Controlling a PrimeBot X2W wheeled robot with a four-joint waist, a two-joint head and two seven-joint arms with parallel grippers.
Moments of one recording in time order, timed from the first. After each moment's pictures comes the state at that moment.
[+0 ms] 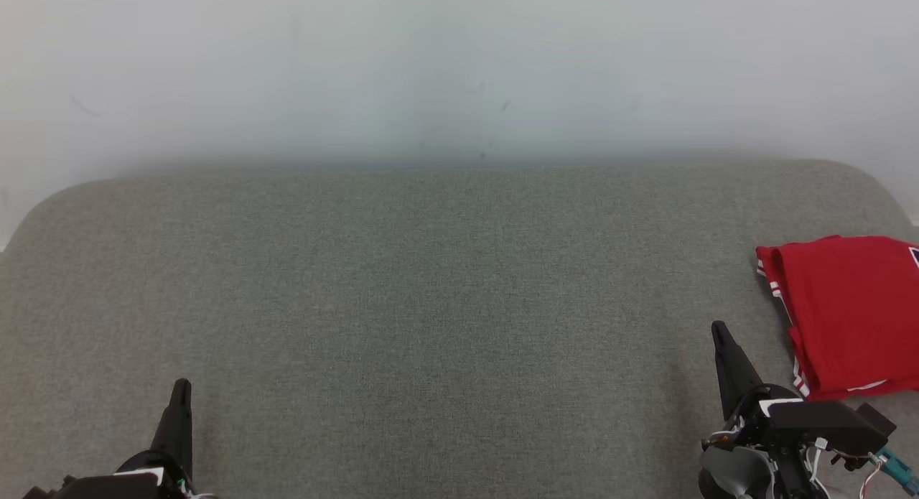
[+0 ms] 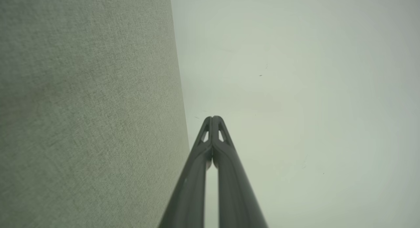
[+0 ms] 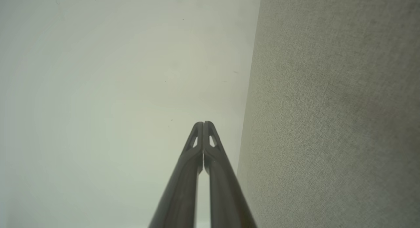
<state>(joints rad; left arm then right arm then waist) -0.11 0.05 0.19 0.26 -1.60 -0.13 0.14 -0.18 -0.05 -0.04 0.31 1.62 0.13 0.08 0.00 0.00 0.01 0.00</state>
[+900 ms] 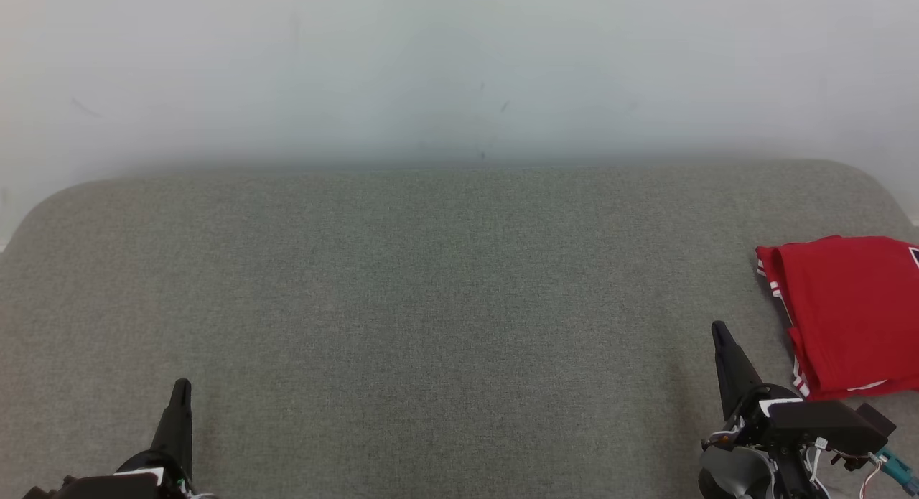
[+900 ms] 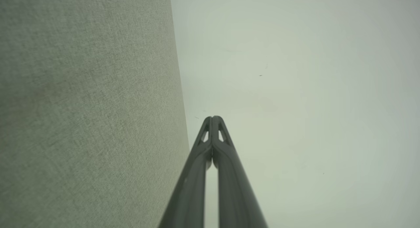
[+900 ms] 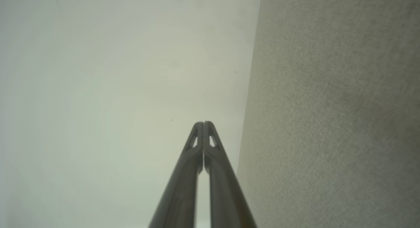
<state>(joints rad) -0.11 0.05 0.19 0.26 -1.60 -0.13 0.14 -0.18 -0.05 -0.04 0.31 1.62 0.13 0.08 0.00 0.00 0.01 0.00</state>
